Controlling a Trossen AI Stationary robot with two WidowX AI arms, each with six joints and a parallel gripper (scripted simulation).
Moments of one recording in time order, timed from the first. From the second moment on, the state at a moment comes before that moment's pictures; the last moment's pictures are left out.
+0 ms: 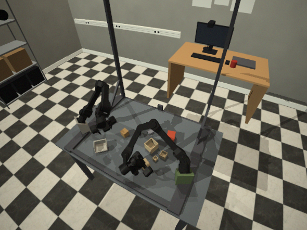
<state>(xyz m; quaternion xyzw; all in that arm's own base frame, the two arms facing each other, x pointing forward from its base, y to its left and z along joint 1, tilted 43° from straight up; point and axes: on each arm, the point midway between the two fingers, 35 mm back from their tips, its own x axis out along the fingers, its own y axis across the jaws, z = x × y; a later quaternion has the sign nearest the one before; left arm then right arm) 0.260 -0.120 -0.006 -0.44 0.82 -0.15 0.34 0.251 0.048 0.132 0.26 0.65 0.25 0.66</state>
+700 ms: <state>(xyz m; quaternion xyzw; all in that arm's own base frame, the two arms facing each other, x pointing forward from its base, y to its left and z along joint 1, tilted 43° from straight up) 0.261 -0.120 -0.006 -0.44 0.82 -0.15 0.34 0.251 0.048 0.132 0.26 0.65 0.25 0.66</state>
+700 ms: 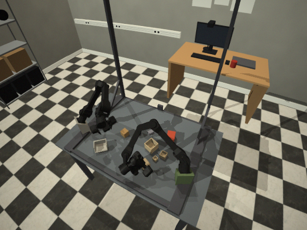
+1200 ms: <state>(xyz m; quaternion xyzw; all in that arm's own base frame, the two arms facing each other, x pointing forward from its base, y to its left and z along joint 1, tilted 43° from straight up) 0.261 -0.109 0.005 -0.44 0.82 -0.15 0.34 0.251 0.048 0.132 0.26 0.65 0.25 0.66</state>
